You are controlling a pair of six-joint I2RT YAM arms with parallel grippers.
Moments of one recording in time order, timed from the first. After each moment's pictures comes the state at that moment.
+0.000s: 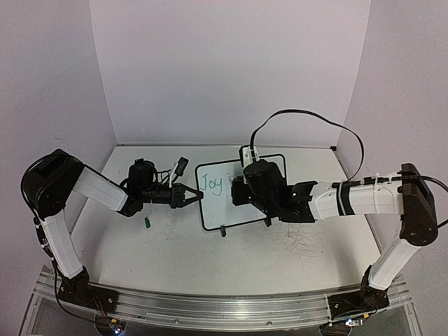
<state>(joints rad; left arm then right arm) -0.55 1.81 0.77 0.74 0.81 -0.39 1.03 1.68 1.11 0.10 0.54 0.41</state>
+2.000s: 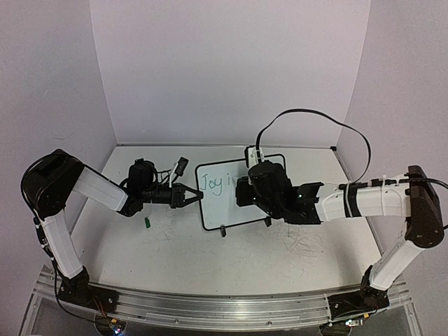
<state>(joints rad) -0.55 1.81 0.77 0.74 0.81 -0.39 1.03 1.64 1.07 0.08 0.56 0.44</state>
